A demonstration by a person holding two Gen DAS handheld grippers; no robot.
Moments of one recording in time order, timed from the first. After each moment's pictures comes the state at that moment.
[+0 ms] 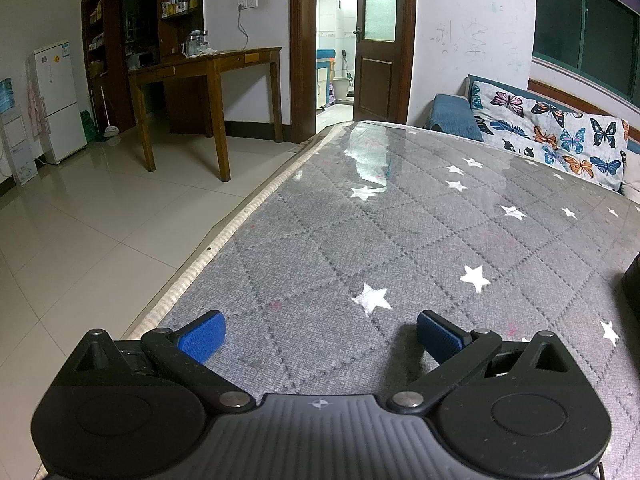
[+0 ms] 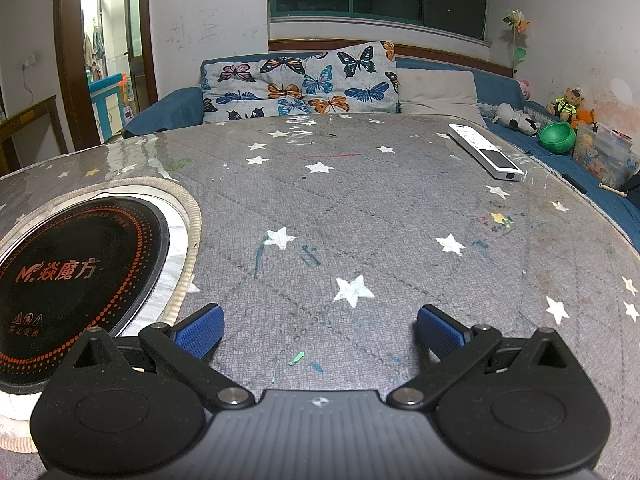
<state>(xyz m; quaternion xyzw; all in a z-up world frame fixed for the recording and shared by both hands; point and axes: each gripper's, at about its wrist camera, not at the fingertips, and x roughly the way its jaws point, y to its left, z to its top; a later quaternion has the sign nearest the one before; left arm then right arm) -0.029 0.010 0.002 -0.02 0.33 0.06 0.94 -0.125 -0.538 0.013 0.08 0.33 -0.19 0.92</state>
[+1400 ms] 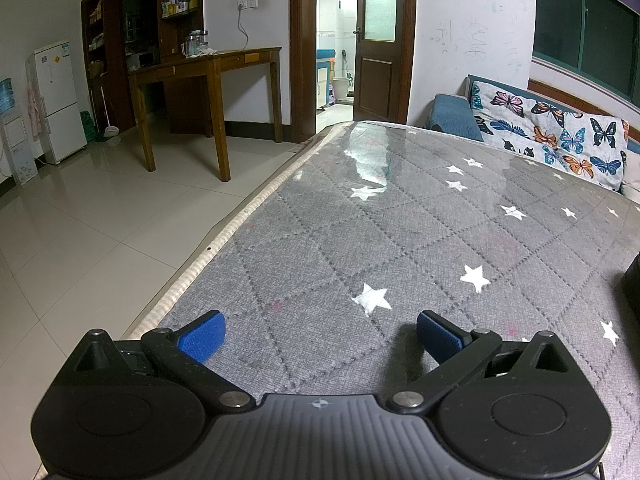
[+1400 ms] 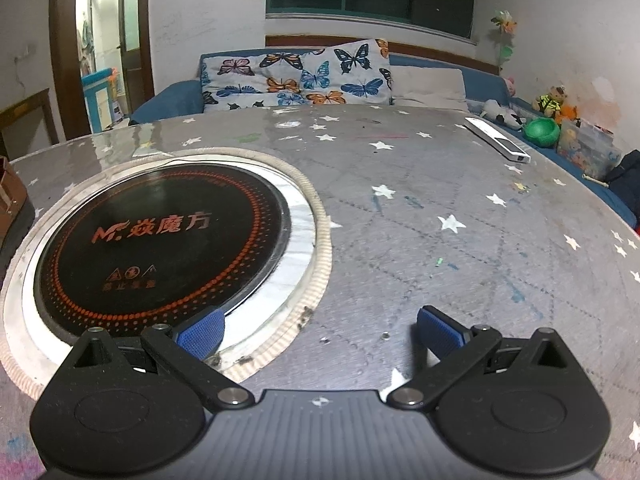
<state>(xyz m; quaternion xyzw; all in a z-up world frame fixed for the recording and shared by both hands) -0.029 0.010 0.002 -0.02 0.33 0.06 0.94 -0.141 -0.419 0.017 0.07 0.34 -0.23 0.91</state>
